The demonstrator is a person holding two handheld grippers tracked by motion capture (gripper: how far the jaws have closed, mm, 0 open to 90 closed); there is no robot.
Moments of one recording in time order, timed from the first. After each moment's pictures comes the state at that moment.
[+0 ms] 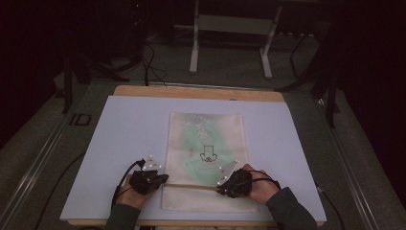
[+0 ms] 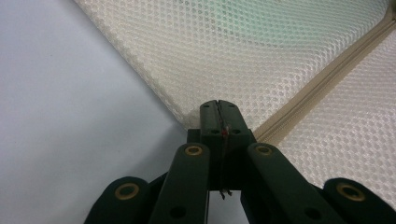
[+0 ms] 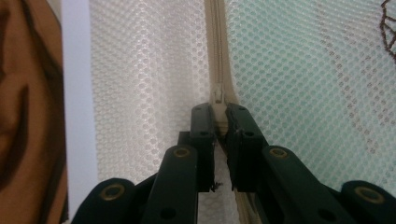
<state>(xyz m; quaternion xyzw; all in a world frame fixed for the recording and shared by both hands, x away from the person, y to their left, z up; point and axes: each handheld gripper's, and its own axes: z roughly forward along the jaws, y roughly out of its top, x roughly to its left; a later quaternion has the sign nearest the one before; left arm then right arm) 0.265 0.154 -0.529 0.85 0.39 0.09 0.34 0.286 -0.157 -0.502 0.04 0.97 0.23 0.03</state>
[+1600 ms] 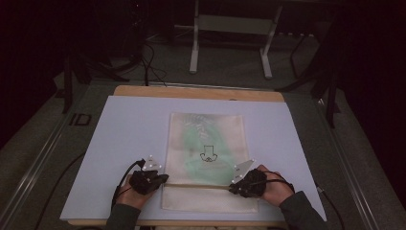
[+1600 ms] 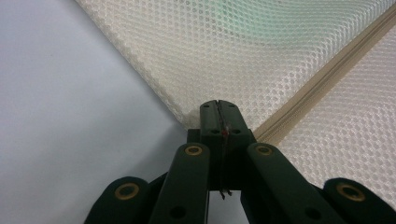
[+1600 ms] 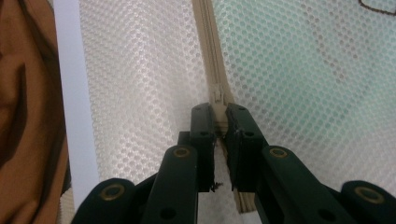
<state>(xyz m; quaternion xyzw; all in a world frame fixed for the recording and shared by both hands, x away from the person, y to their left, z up) 0.265 0.154 -0.529 0.85 0.39 0.09 0.34 0.286 -0.196 -0.498 0.08 0.97 0.24 0.04</state>
